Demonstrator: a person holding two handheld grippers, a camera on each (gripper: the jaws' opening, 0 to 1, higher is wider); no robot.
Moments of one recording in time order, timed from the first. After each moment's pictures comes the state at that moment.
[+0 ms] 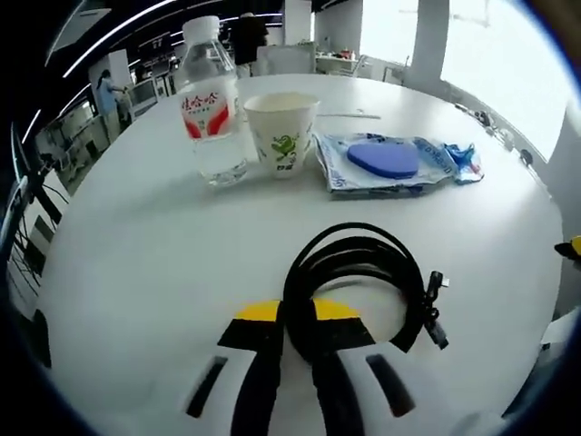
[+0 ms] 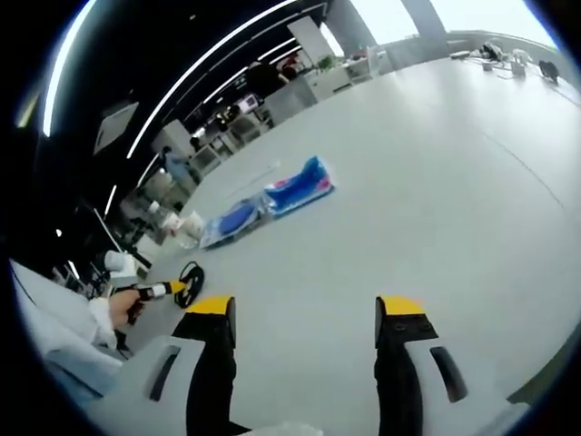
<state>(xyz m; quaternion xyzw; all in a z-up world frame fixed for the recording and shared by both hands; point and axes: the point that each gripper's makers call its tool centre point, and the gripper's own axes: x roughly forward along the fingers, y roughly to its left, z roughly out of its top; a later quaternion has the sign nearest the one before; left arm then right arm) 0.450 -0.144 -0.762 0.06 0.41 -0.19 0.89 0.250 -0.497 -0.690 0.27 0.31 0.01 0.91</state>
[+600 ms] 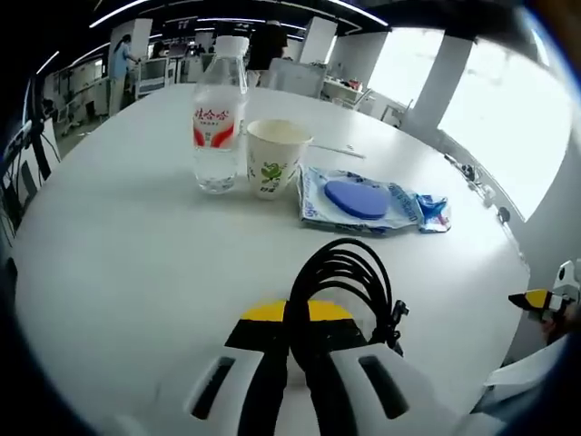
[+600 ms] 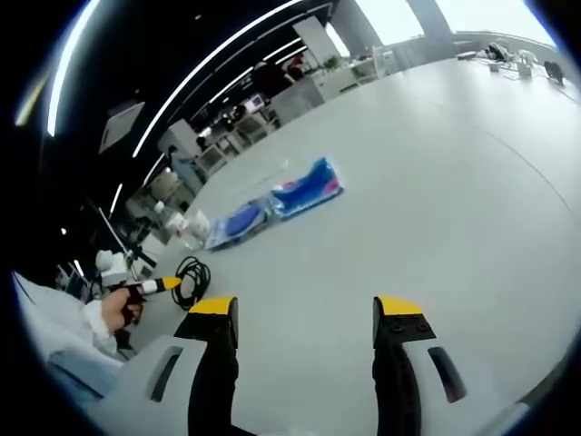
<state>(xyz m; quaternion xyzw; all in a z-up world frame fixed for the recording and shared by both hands) 0.435 -0.168 -0.718 -0.08 0.38 -0.21 0.90 0.265 -0.490 -0.688 0.28 0.30 0.03 0.91</state>
